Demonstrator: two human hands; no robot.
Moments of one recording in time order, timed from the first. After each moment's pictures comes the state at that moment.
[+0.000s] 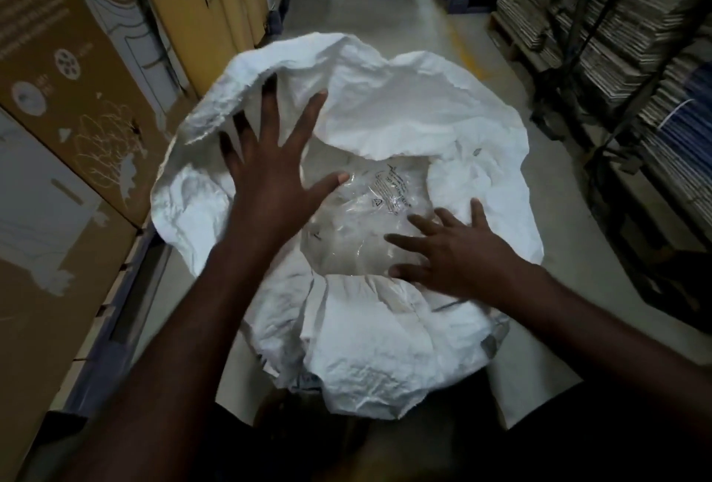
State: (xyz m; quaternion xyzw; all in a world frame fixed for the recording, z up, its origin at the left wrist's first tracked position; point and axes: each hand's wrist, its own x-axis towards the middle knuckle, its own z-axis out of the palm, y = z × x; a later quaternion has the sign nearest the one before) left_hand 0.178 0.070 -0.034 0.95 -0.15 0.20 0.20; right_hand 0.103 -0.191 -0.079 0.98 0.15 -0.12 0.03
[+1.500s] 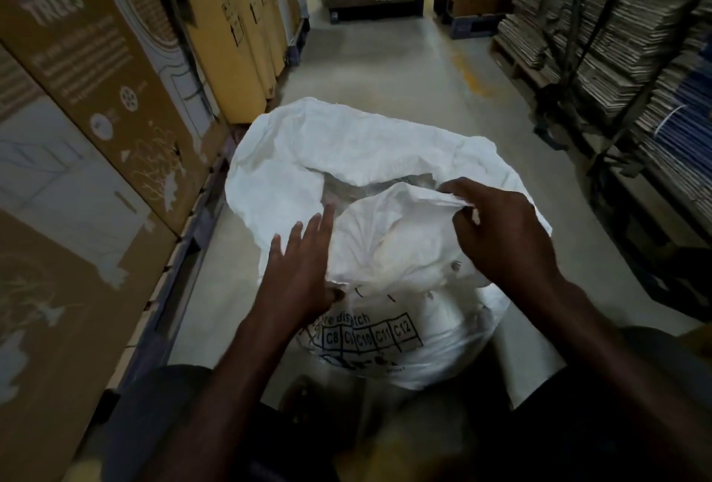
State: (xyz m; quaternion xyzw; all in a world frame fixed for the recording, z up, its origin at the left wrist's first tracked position) left_hand 0.049 0.093 -0.077 0.98 -0.17 0.01 0.08; right_hand 0.002 -0.184 -0.007 0.93 0.00 0.24 -0.28
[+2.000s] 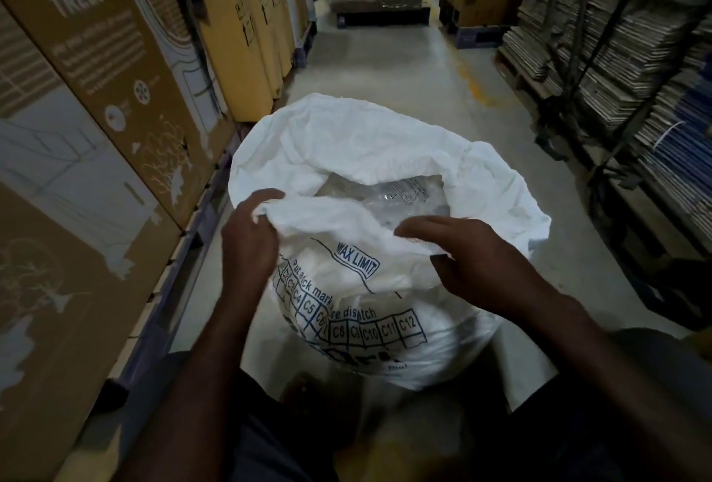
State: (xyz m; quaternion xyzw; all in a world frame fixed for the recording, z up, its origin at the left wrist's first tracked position) left_hand 0.072 0.158 -0.053 0.84 0.00 0.17 0.51; right_hand -0.006 -0.162 -0.020 0.93 0.23 0.12 -0.28
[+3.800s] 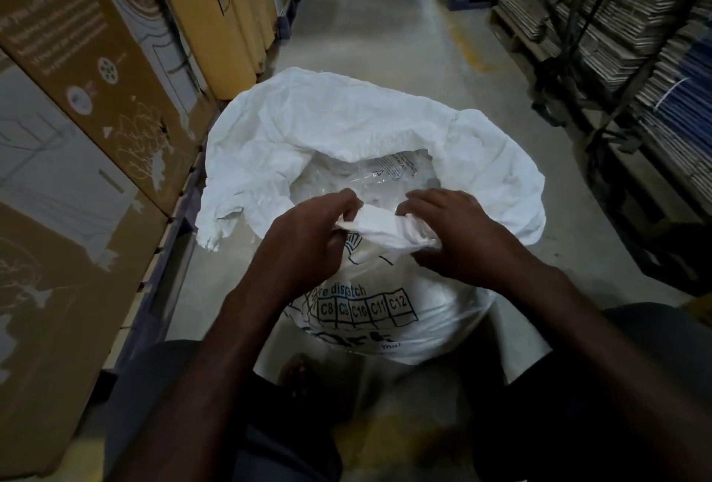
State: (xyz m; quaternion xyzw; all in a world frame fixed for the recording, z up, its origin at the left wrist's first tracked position) left_hand 0.039 0.083 -0.039 0.91 -0.29 0.10 0.27; right_hand 0.022 -0.183 -0.058 0.97 0.19 0.05 -0.14
